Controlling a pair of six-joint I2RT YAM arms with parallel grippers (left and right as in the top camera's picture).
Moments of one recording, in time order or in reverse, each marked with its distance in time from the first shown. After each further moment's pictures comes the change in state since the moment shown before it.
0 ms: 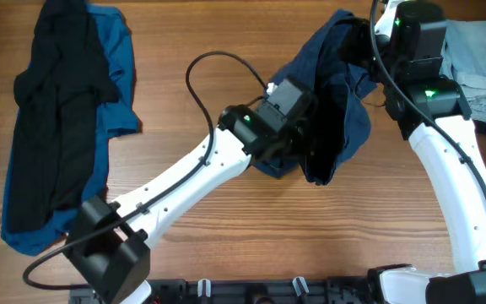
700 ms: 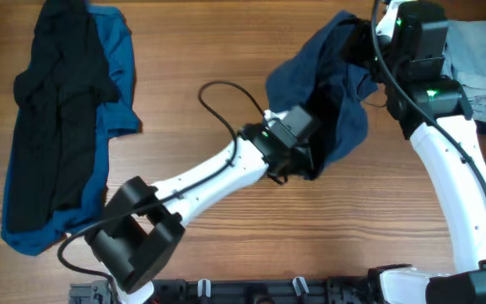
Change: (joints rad) left arm -0.034 0.097 -0.129 0.101 -0.070 -0.143; right arm -0.018 0.000 0.000 -0.017 0.007 -0.003
